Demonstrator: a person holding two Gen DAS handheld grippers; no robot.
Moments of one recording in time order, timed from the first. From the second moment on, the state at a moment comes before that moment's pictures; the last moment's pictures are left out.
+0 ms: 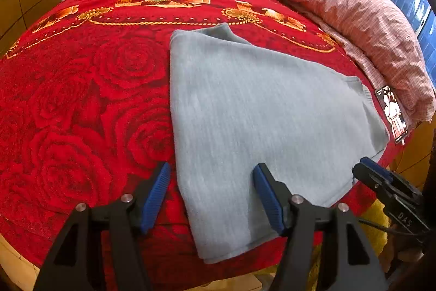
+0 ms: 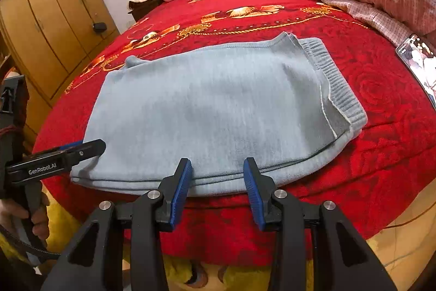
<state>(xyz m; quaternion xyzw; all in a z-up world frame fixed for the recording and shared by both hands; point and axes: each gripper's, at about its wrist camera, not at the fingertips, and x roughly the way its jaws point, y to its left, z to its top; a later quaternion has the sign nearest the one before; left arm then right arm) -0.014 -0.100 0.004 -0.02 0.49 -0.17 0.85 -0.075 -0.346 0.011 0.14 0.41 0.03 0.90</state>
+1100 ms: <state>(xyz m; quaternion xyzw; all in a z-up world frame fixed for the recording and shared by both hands) -0.031 -0.087 0.054 -0.08 0.43 -0.24 0.87 -0.091 -0.359 0.051 0.14 0.39 0.01 0.91</state>
